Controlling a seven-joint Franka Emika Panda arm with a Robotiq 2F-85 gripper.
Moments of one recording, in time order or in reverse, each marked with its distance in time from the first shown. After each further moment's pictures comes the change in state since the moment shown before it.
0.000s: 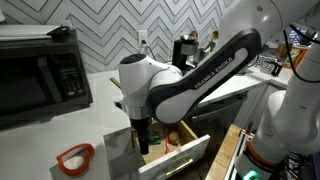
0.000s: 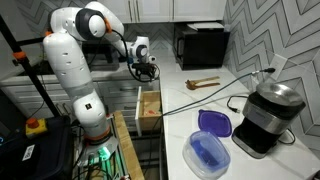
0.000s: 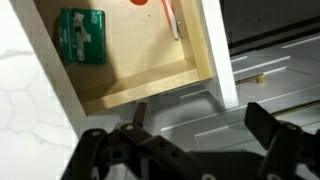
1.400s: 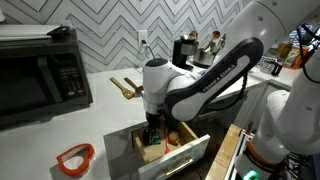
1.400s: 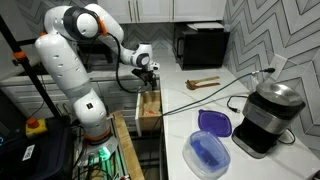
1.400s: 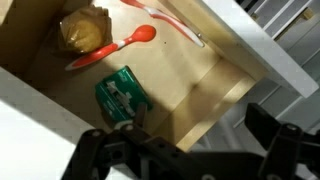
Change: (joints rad) arm 0.047 -0.085 -0.163 -0.204 0.013 0.193 0.469
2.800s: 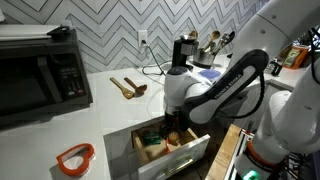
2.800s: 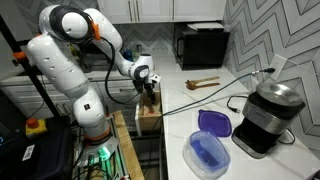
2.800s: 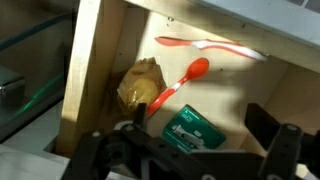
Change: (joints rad) arm -0.100 -0.066 -0.035 -0.218 -0.038 0.132 0.239
